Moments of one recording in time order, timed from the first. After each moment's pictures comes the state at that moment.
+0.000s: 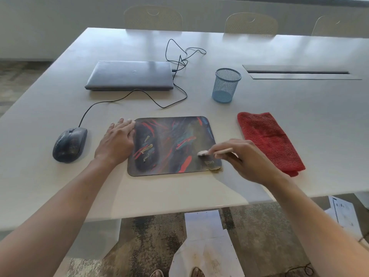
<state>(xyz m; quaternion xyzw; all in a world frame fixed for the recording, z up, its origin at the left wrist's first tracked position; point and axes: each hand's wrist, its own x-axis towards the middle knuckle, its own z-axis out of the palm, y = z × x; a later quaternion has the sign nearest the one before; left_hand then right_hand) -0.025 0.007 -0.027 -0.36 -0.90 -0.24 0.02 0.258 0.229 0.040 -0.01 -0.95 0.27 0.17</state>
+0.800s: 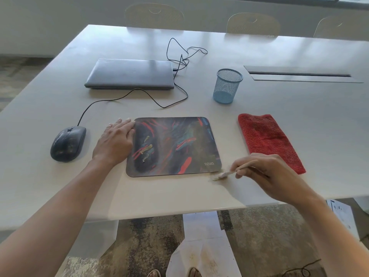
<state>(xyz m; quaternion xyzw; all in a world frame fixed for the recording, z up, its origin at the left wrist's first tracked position) -0.024 0.008 -0.025 -0.34 -0.91 -0.23 0.02 0.306 0.237 0.045 -0.02 -0.93 0.31 0.18</state>
